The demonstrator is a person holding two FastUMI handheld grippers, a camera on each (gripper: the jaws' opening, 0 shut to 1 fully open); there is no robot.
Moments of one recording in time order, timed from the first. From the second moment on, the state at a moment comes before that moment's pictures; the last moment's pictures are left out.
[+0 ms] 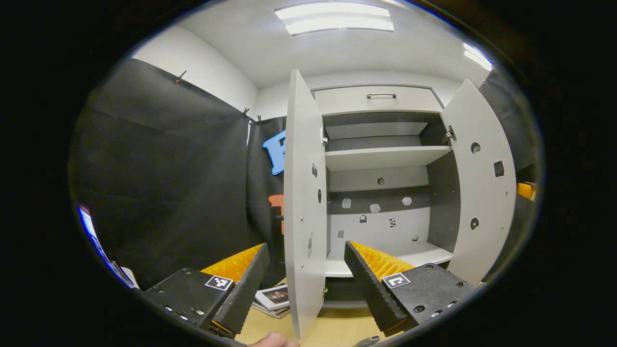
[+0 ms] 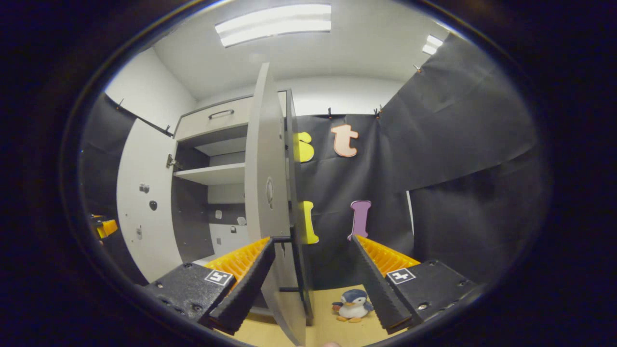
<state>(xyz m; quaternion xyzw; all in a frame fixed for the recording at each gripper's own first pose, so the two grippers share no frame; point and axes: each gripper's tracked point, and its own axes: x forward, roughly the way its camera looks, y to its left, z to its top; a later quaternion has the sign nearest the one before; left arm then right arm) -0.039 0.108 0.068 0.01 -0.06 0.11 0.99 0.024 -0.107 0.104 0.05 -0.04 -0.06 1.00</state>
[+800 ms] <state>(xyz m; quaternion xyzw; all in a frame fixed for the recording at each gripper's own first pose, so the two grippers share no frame) -0.043 0.167 0.031 0.01 0.00 0.16 0.99 0.041 -0.092 0.078 0.03 0.01 -0.08 1.00</state>
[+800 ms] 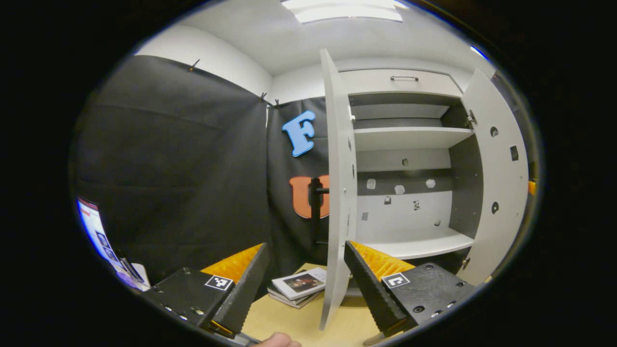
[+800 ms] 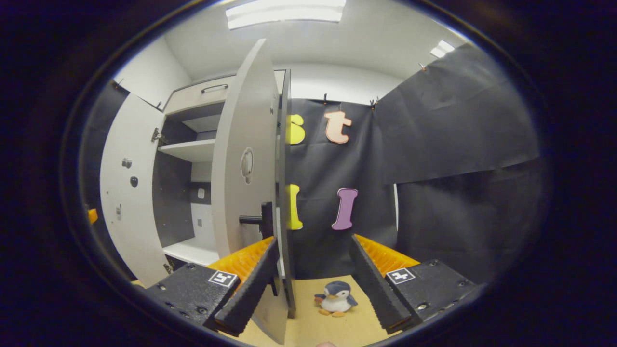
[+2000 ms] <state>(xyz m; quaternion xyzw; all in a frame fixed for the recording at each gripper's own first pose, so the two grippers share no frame) -0.013 0.230 -0.016 -0.01 0.06 0.15 0.99 0.113 0.082 0.068 0.04 0.03 0.06 1.00</state>
